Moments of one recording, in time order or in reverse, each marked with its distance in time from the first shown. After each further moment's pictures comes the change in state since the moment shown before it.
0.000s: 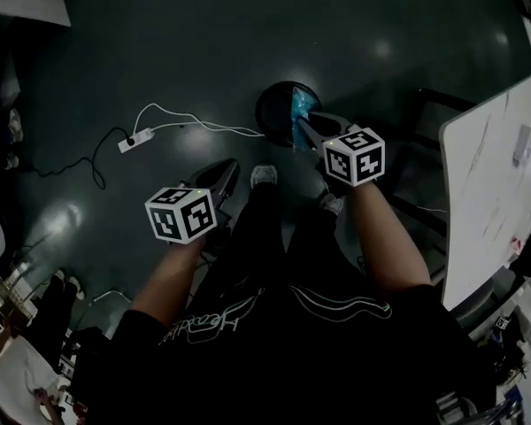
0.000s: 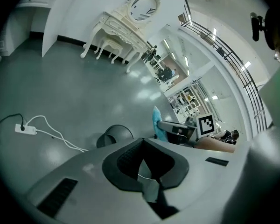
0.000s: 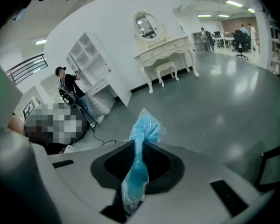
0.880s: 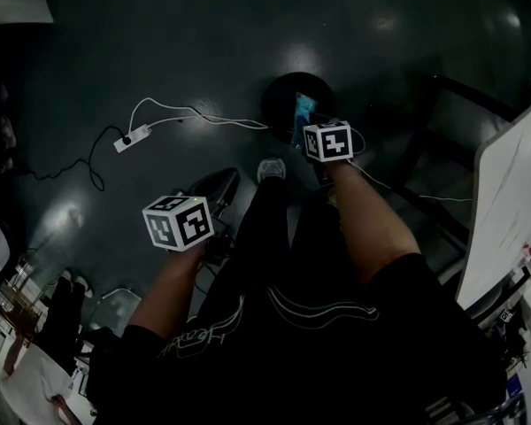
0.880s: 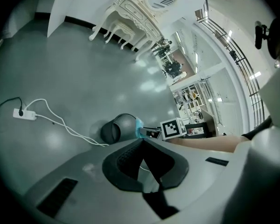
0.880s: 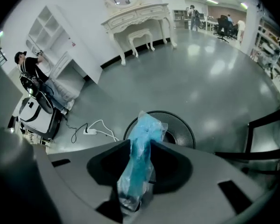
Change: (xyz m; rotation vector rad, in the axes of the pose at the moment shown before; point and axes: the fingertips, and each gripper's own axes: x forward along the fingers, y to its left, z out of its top) left arm 0.034 0.069 -0.024 -0.124 0.130 0.004; right arm 0.134 -0.089 -0.132 0.190 0.289 -0.251
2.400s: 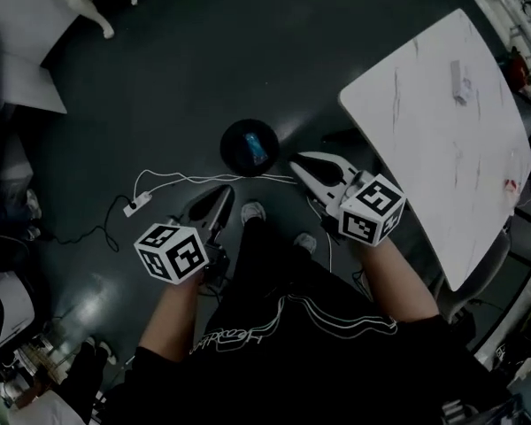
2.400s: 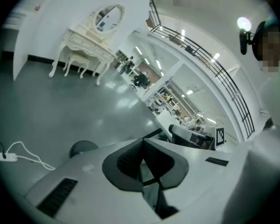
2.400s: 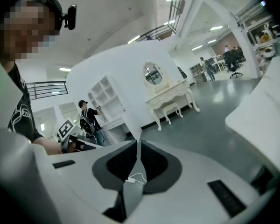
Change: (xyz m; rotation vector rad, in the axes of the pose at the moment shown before) left arm -0.063 -0.258 -0.019 0.380 -0.212 -0.178; right arm -0.436 0.067 0.014 -0.144 -0.743 0.400
